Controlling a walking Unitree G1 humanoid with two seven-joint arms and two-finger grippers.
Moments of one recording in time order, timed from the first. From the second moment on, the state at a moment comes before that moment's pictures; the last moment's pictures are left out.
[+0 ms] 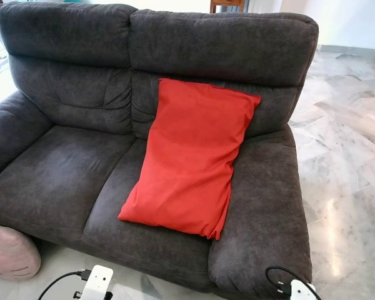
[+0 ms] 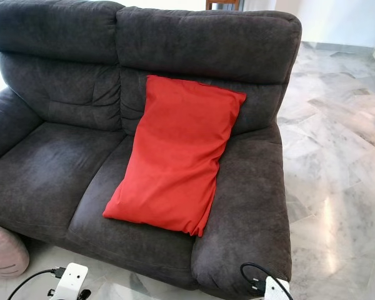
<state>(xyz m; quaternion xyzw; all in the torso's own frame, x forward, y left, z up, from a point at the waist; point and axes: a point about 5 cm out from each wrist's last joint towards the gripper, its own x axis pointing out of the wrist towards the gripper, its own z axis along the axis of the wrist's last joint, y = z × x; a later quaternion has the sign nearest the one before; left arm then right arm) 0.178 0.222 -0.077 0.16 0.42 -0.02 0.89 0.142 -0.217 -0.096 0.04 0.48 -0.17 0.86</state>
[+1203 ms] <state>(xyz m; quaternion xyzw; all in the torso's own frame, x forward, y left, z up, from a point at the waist) 0.171 0.223 -0.080 0.16 0.44 -0.02 0.89 0.141 -0.224 -0.095 0.03 0.48 -0.15 0.86</state>
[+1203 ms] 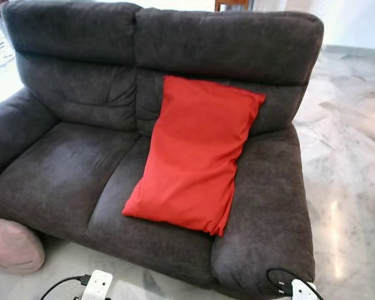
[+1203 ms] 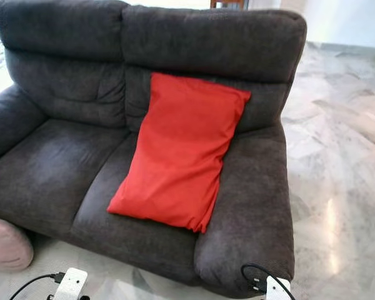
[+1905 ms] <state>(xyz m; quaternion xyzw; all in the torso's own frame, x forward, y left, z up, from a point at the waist) 0.174 0.218 -0.081 0.14 0.44 -0.02 0.89 0.151 -0.219 -0.092 0.01 0.48 -0.13 0.87</state>
